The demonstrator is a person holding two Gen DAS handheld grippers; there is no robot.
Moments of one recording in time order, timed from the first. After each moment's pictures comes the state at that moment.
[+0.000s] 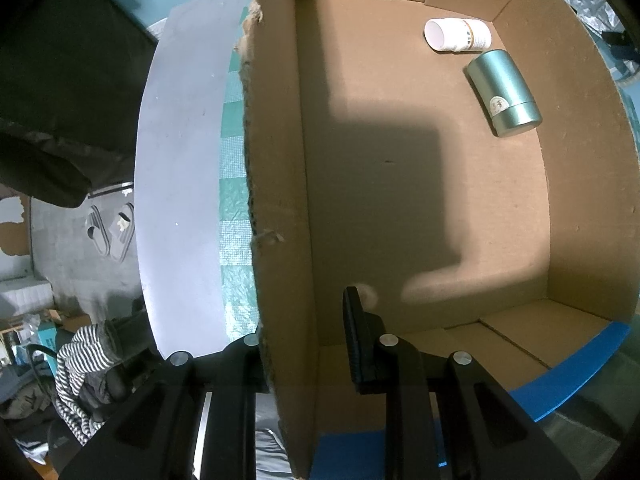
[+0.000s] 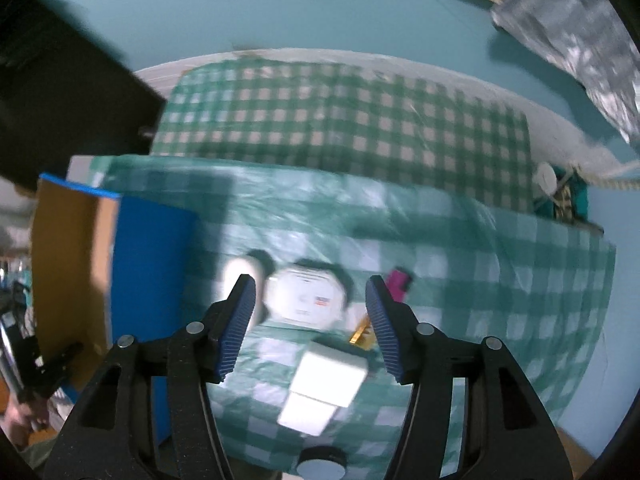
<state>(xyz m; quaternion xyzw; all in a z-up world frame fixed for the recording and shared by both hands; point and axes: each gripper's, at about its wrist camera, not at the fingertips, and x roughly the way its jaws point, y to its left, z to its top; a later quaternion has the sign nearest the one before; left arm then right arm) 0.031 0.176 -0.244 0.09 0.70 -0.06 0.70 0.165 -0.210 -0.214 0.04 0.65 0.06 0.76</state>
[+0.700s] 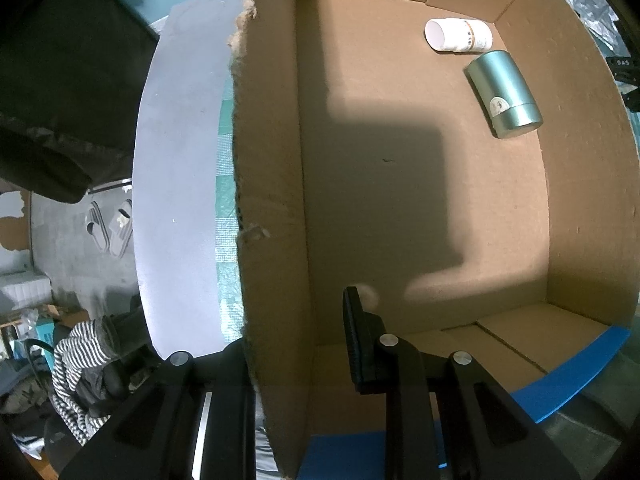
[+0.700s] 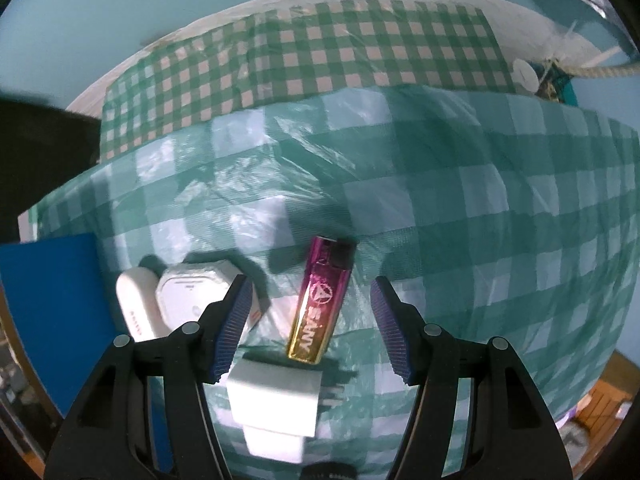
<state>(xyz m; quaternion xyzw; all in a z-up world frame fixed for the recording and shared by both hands) 0.030 0.175 -0.243 0.09 0.70 -0.06 0.70 0.165 -0.274 -0.299 0.15 0.70 -0.03 0.70</state>
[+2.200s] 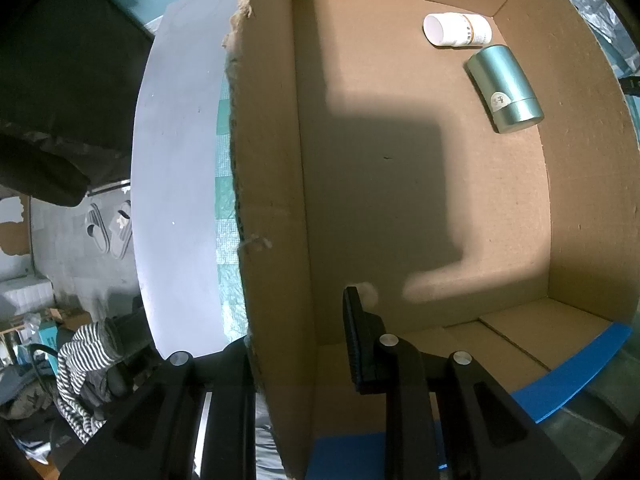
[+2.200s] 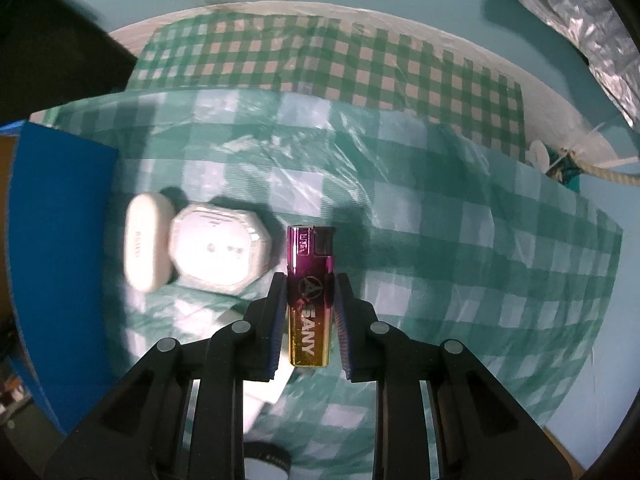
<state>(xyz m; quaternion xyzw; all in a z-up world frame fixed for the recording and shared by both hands) 0.031 0.175 -0.246 0.10 0.71 -0.06 0.70 0.148 -0.242 -0.269 -0.01 0.69 0.06 0.72</state>
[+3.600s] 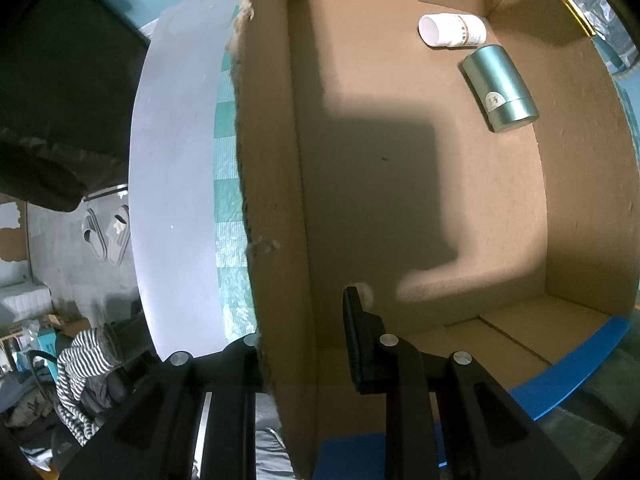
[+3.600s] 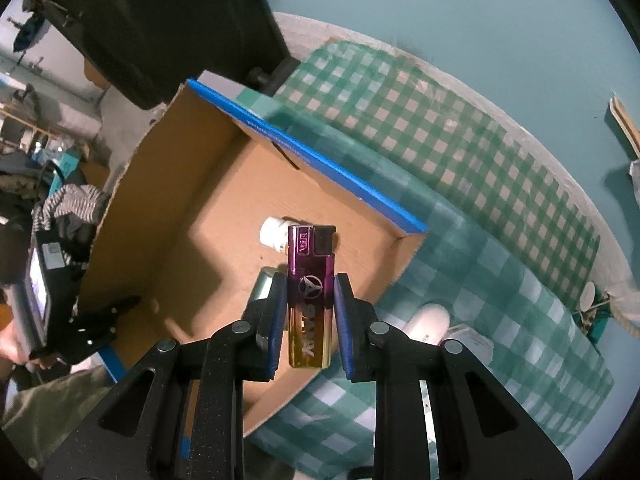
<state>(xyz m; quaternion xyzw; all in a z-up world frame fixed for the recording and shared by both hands) 0.034 0.176 -0.246 0.10 0.70 -0.07 0.70 0.166 -0.023 -0.194 -0.10 0.64 0.26 0.72</state>
